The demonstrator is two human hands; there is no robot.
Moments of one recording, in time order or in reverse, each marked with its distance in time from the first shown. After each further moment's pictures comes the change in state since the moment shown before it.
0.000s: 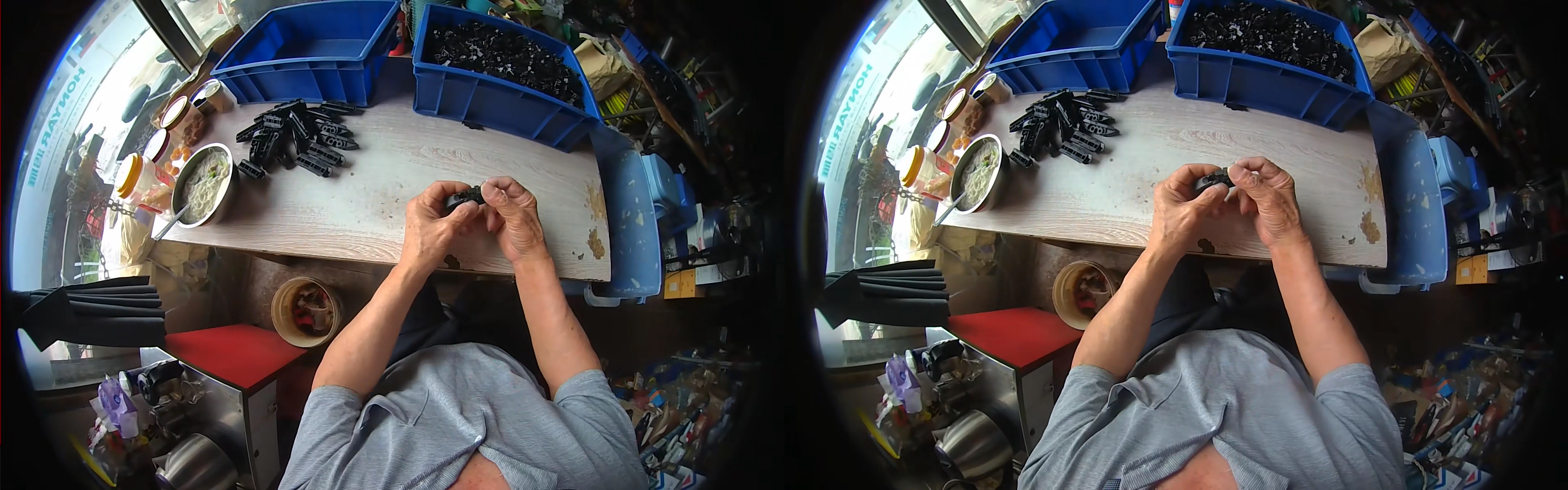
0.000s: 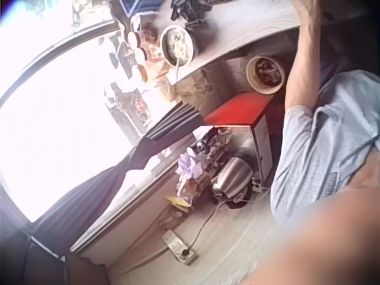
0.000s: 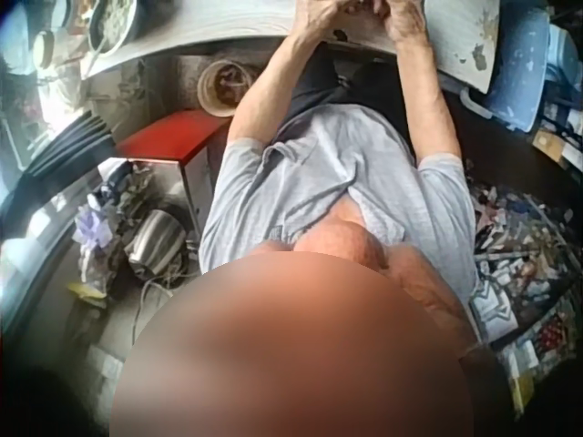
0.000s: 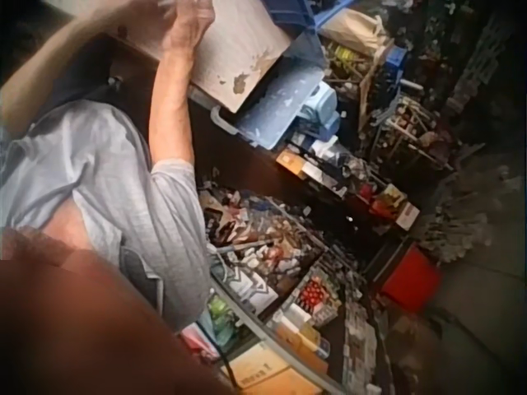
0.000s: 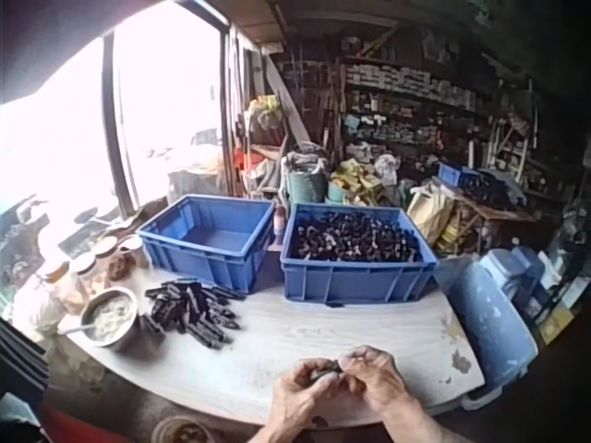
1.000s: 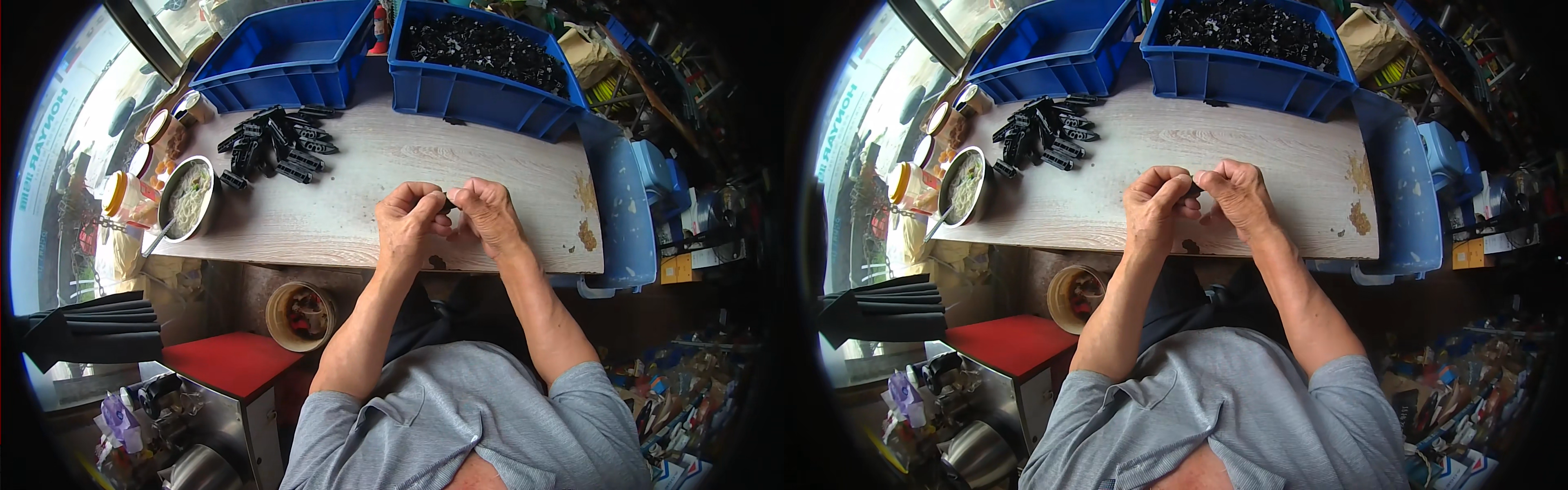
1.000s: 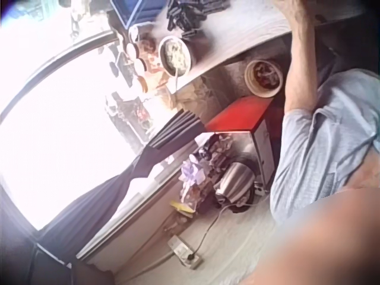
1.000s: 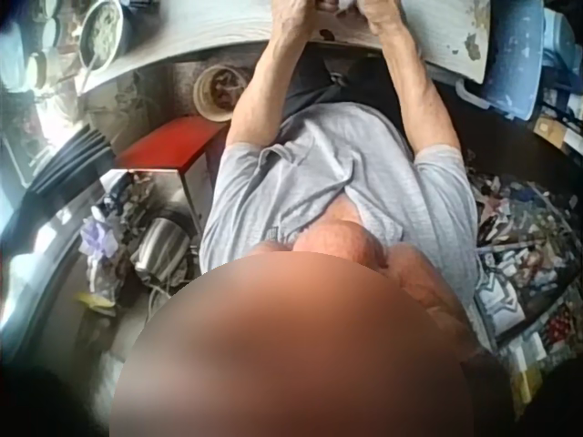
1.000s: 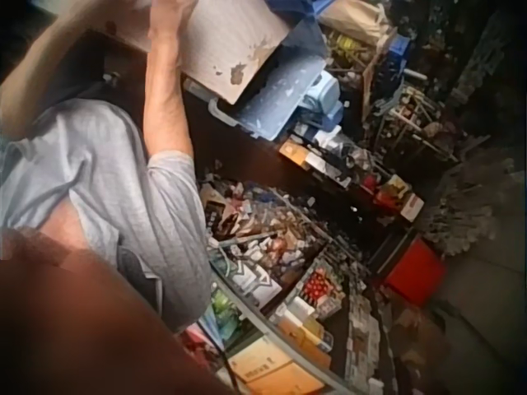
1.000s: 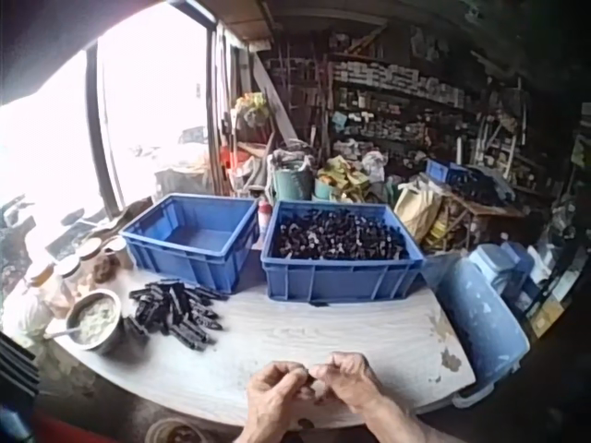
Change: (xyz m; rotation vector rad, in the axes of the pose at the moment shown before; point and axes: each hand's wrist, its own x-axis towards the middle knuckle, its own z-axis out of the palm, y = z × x) left_hand -0.005 0.019 0.004 -0.118 0.164 -0.096; right_hand -0.001 -0.008 0.019 -0.270 -0.009 0.098
